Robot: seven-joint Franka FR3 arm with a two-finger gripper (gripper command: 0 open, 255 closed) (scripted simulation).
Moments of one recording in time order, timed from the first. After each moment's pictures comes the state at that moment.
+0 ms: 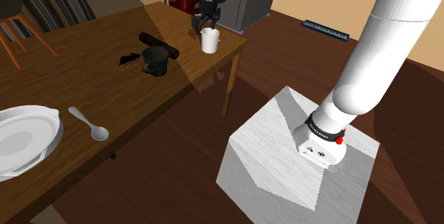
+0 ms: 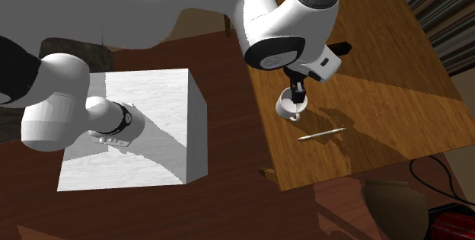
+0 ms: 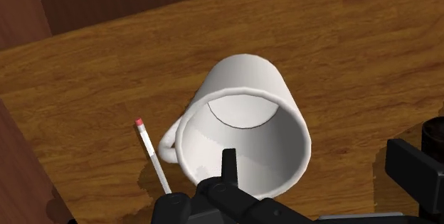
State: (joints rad) arm -0.03 0.24 0.14 -1.90 -0.17 2.27 0.20
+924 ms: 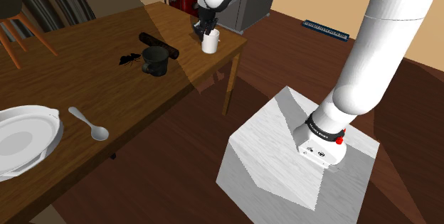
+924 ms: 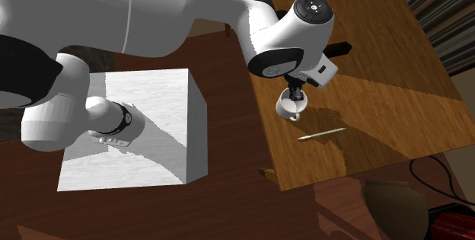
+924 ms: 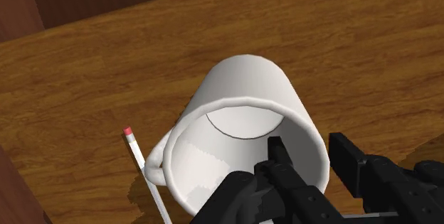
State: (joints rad) arm -0.03 0.29 0.13 -1.91 -0.18 2.33 0.21
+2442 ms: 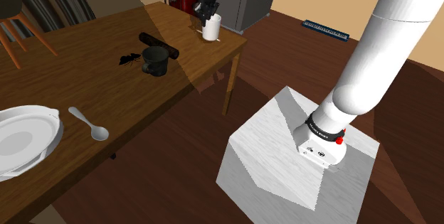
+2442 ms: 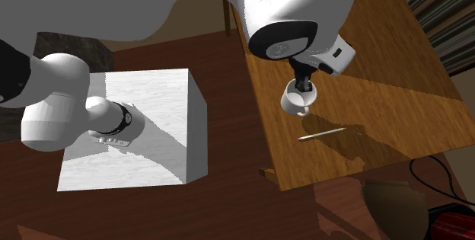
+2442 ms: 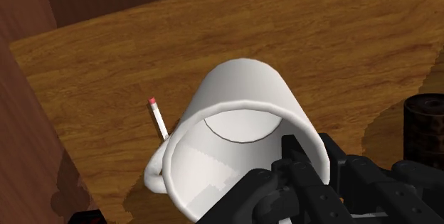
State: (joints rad) arm -0.03 0.22 0.14 -1.82 -0.15 2.17 0.18
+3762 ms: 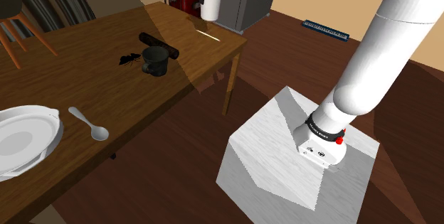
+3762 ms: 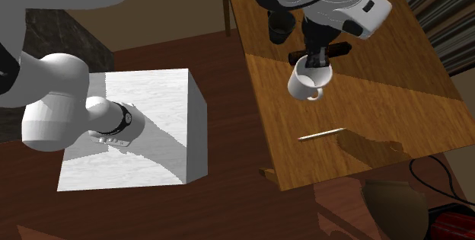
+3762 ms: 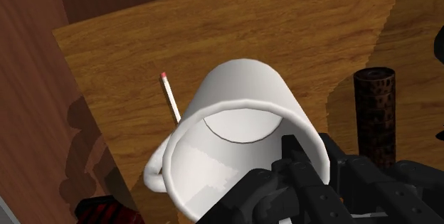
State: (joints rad) arm -0.02 0.18 0.16 -1.61 -0.14 1.92 0.17
